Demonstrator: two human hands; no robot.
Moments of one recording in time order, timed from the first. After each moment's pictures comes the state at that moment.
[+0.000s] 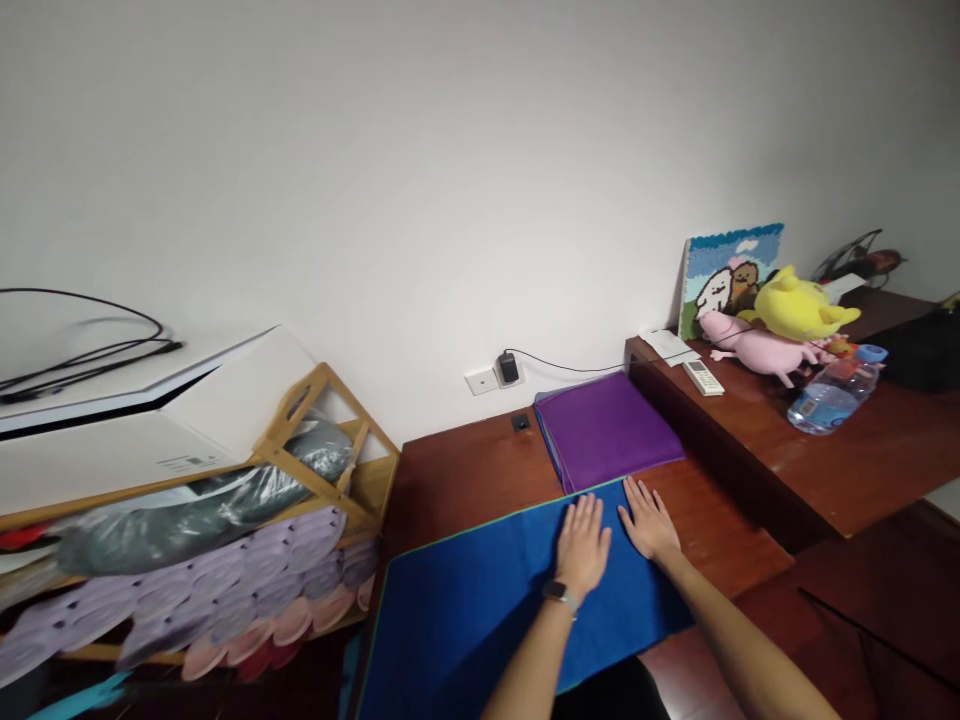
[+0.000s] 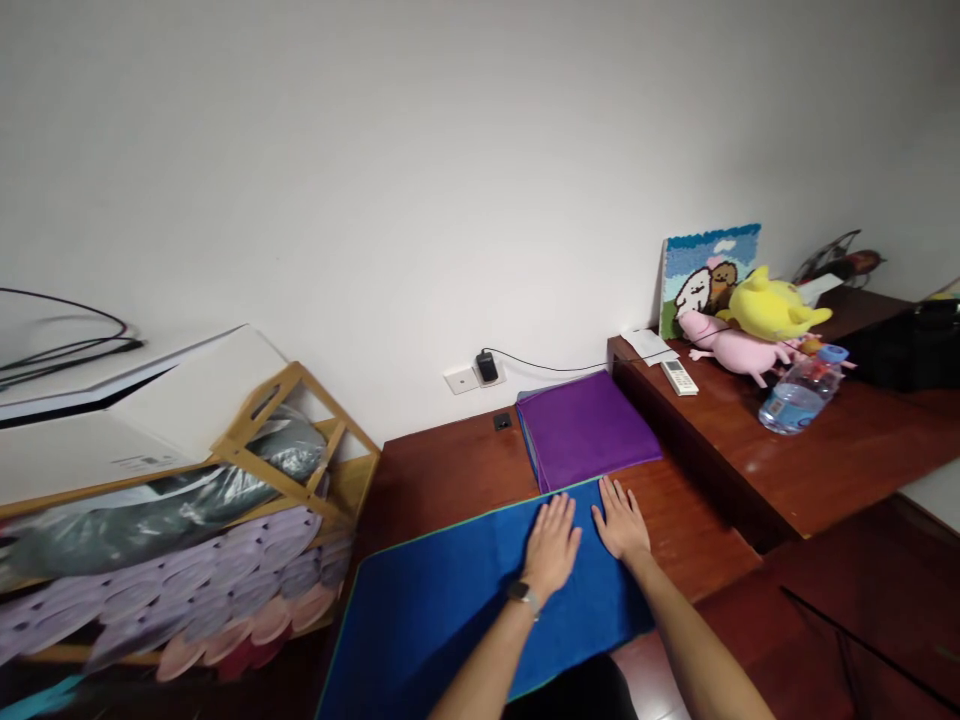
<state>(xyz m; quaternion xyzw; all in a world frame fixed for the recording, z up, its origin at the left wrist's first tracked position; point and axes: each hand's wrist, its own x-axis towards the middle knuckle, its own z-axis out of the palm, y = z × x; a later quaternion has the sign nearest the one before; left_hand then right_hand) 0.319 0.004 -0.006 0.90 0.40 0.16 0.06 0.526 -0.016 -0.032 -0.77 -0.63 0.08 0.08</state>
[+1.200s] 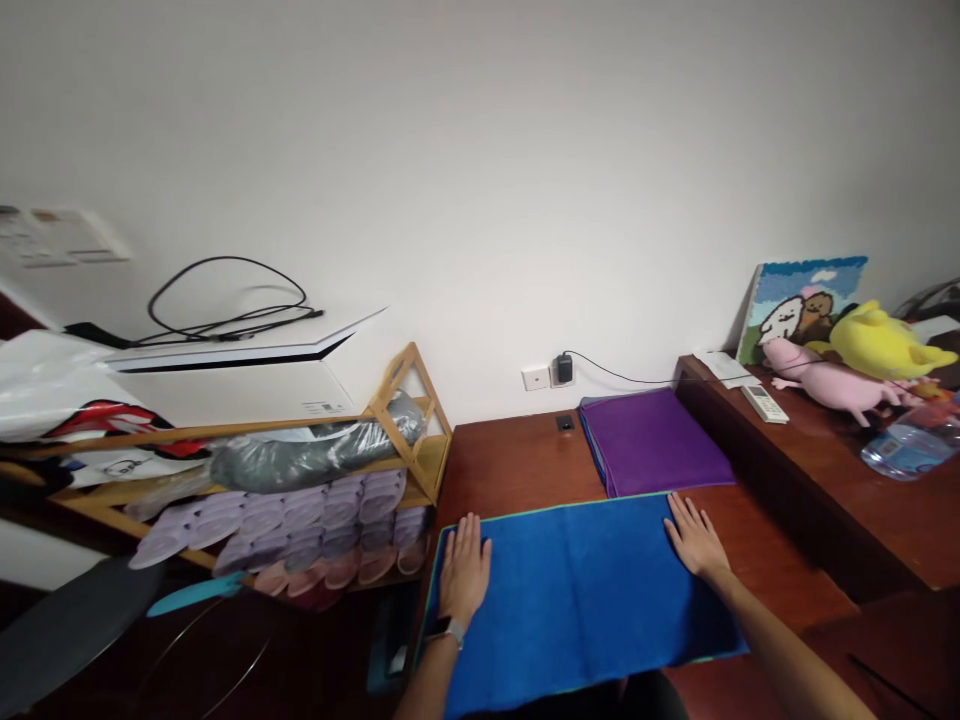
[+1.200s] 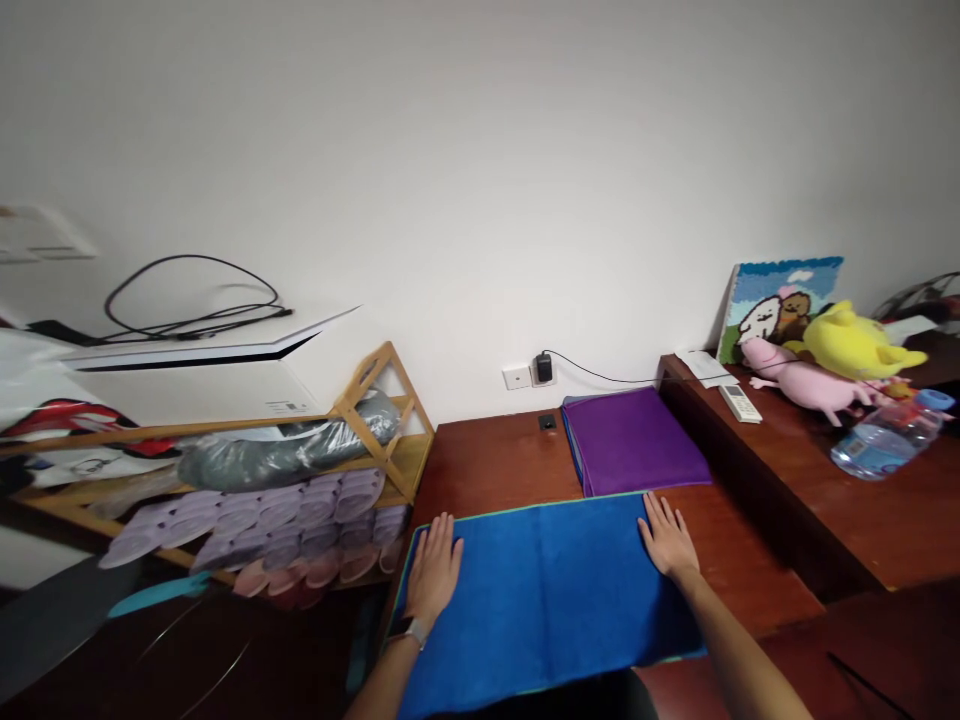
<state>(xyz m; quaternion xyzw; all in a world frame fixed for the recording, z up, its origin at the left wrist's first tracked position) 0.015 0.016 -0.013 0.76 0.63 0.15 -0.05 0.532 -0.020 -0.049 -0.77 -0.63 0.05 0.04</state>
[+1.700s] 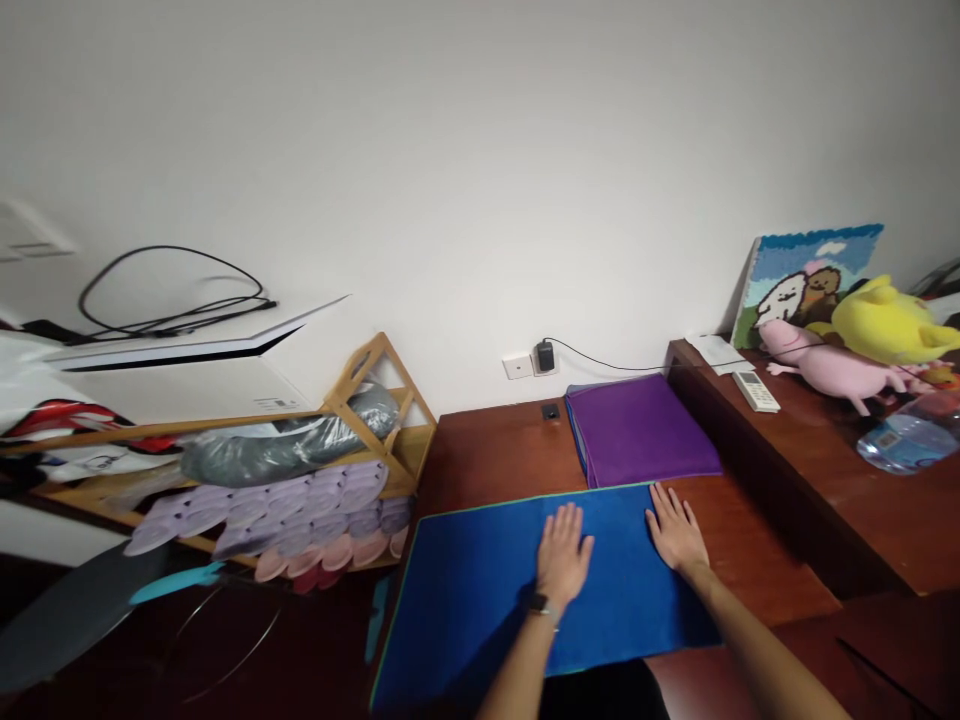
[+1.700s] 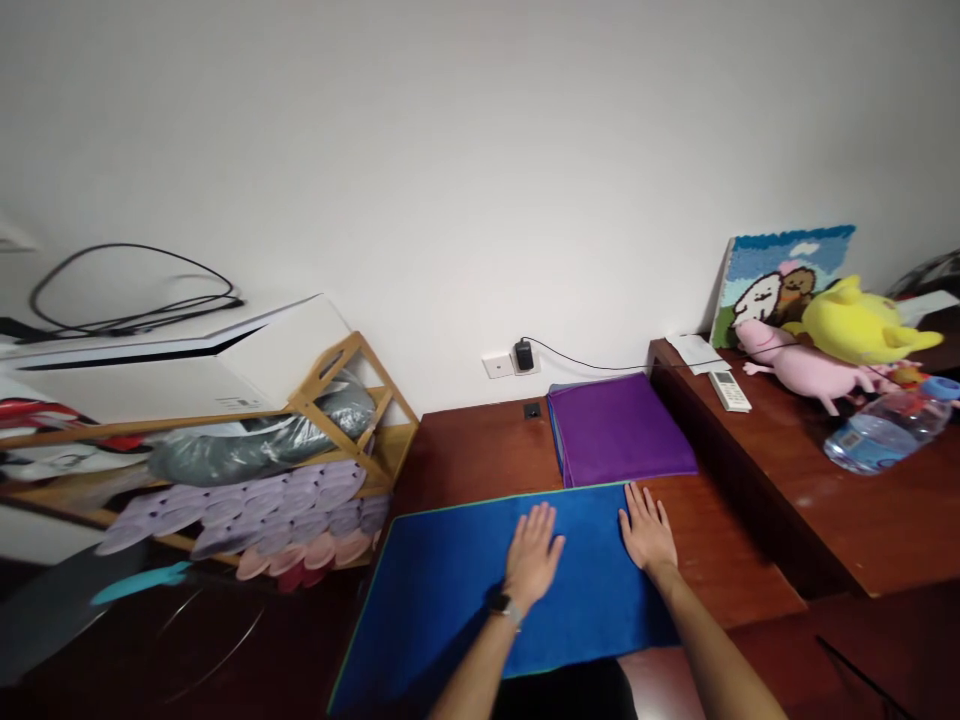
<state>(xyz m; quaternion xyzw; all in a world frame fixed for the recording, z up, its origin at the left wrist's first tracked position) 0.250 -0.014 -0.020 0.83 0.54 0.12 0.07 0.536 -0.021 -0.050 -0.76 -0.64 0.06 0.08</state>
